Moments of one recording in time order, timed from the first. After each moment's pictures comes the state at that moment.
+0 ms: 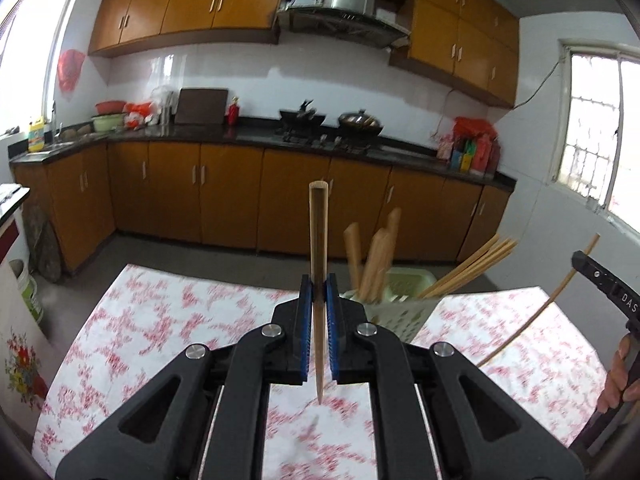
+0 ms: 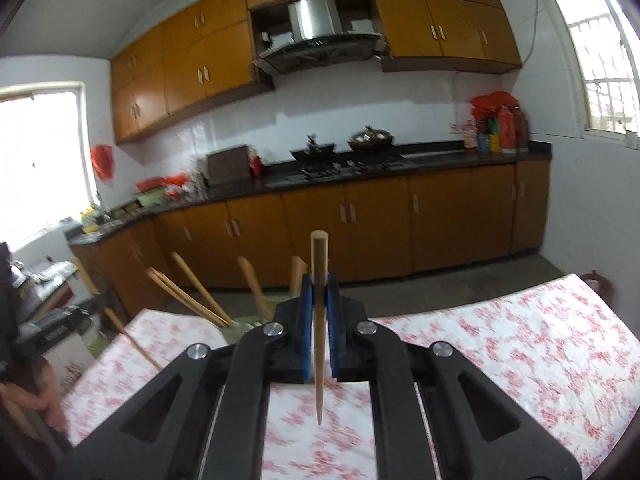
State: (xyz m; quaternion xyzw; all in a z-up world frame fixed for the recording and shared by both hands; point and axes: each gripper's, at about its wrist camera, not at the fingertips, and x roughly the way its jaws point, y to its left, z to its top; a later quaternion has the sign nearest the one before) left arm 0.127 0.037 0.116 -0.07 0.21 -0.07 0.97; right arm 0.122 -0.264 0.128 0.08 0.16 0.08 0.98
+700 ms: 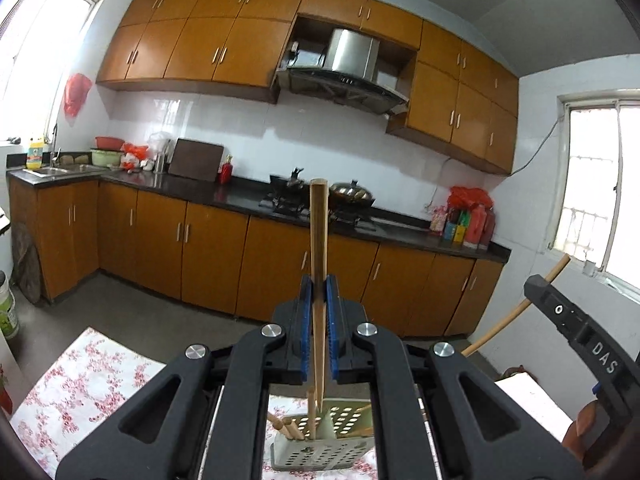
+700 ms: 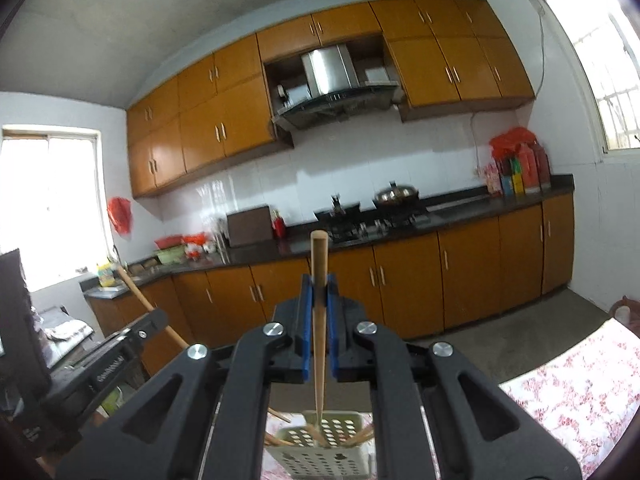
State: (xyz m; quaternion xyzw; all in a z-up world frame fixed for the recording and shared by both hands) left arm 0.194 -0.012 0.165 -0.11 0.11 -0.06 0.99; right arm 0.199 -0.236 0.188 0.11 0.07 0.09 0.99
